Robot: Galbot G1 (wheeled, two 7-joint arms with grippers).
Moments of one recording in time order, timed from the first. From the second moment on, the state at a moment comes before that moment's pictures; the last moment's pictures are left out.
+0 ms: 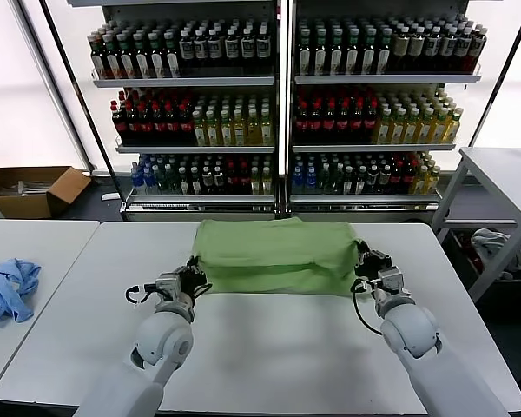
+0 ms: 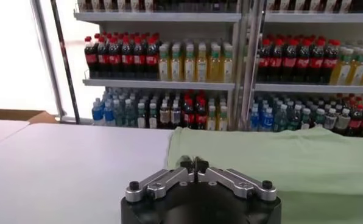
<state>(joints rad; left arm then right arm) 0.91 -1.17 -0.11 -1.76 -0.62 0.47 -0.55 -0.87 1.04 0.18 1.63 0.30 -0.35 0.18</state>
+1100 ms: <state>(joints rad) 0.88 -1.11 -0.12 -1.72 -0.56 0.45 -0.49 -0.86 1.00 0.20 1.68 0.44 -0.50 0.21</state>
